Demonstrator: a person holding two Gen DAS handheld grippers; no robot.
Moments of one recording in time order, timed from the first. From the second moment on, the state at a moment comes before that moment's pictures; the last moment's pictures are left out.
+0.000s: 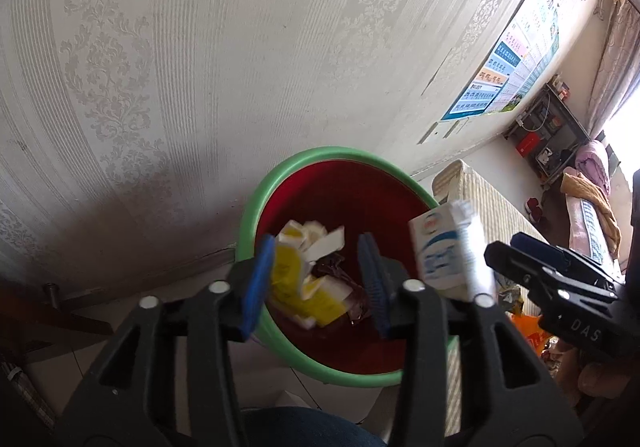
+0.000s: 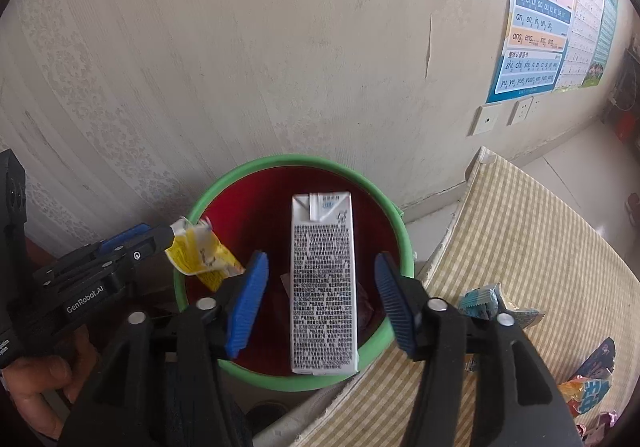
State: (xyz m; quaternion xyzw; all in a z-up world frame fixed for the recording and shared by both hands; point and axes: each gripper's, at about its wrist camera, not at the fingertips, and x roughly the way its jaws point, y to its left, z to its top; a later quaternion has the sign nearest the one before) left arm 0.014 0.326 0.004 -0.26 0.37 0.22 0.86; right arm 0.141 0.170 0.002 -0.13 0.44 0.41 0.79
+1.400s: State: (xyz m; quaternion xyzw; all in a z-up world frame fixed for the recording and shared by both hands) left arm 0.030 0.091 0.024 -0.15 0.41 0.06 0.90; right arm 0.099 -0.148 0.003 -0.04 0.46 0.21 0.86
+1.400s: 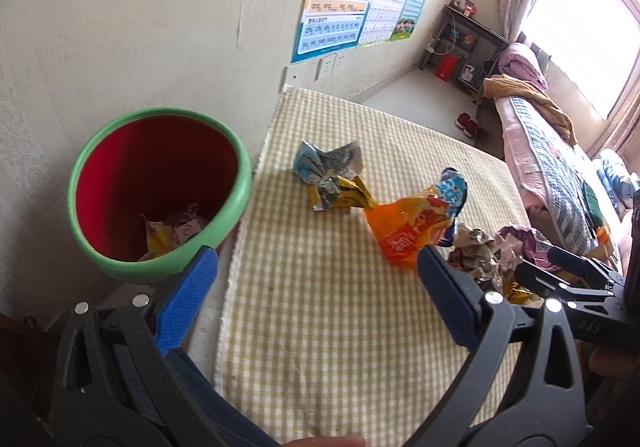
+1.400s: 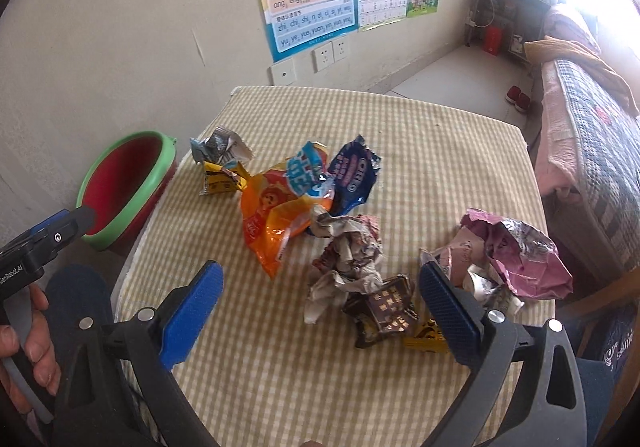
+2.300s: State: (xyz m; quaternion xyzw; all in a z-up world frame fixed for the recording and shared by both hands) left arm 0.072 0.008 -0.015 -0.12 0.48 -0.04 0.87; right arm 0.108 -0.271 -0.042 0.04 0.51 0.10 0.85
